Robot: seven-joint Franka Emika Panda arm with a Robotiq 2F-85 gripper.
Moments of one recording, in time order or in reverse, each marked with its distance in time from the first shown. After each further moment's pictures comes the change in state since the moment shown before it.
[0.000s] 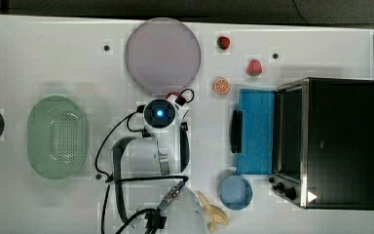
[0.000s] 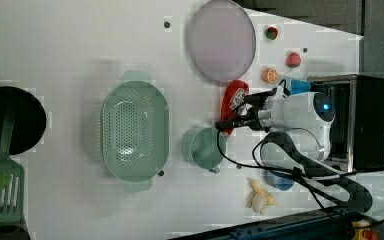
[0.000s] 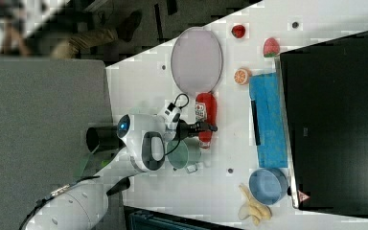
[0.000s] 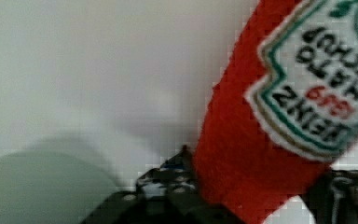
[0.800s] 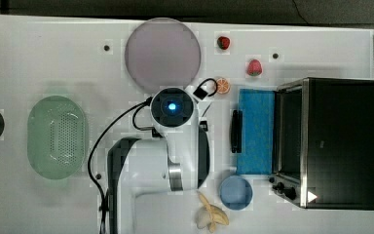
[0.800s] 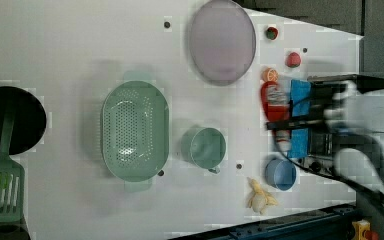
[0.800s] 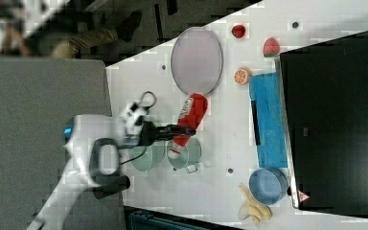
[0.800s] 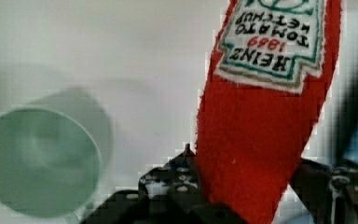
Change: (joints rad) arm -0.018 -0.425 -0.060 0.004 -0.045 -0.428 -0.003
